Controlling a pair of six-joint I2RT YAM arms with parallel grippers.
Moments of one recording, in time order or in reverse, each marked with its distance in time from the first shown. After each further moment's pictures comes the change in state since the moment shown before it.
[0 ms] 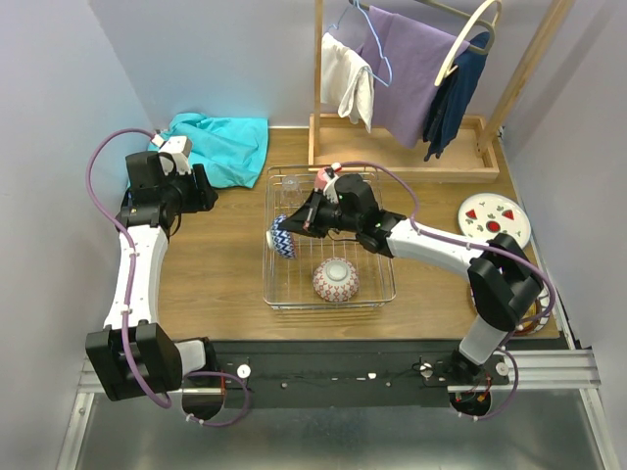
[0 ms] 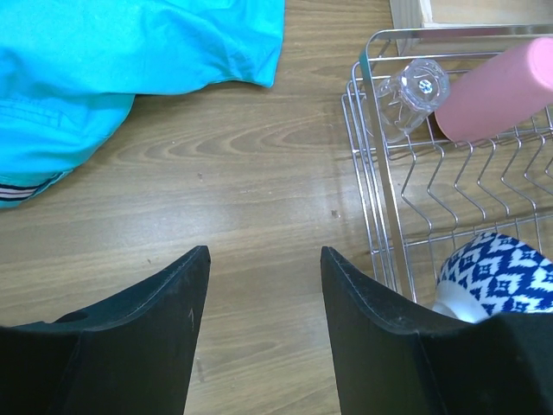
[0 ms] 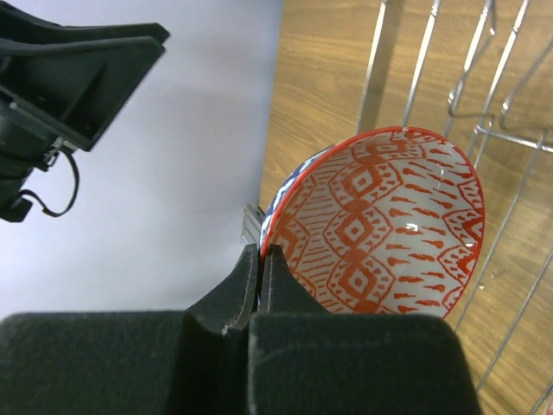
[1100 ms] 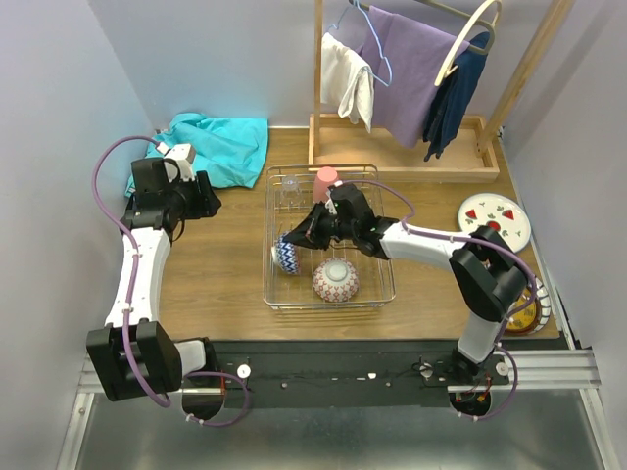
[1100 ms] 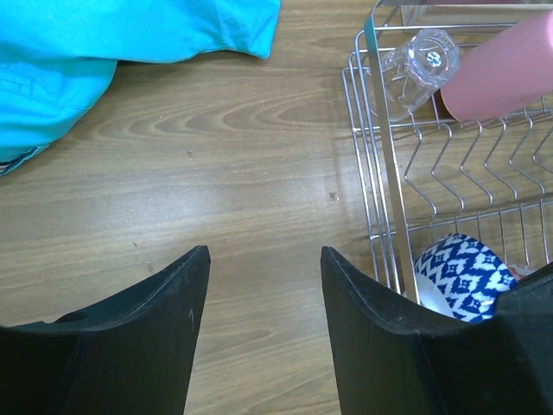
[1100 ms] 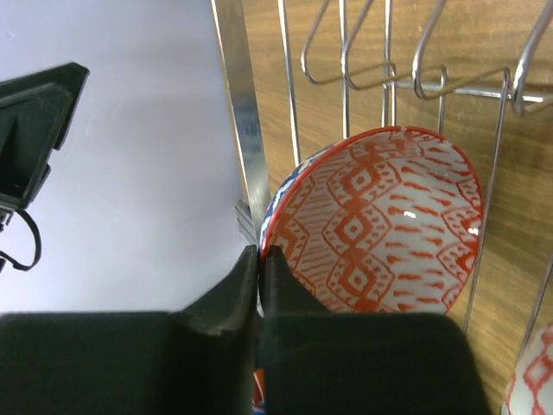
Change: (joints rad) left arm -0.007 -0.002 -0.051 0.001 0.000 -0.013; right arm -0.018 0.087 -0.070 0.003 -0.011 0.150
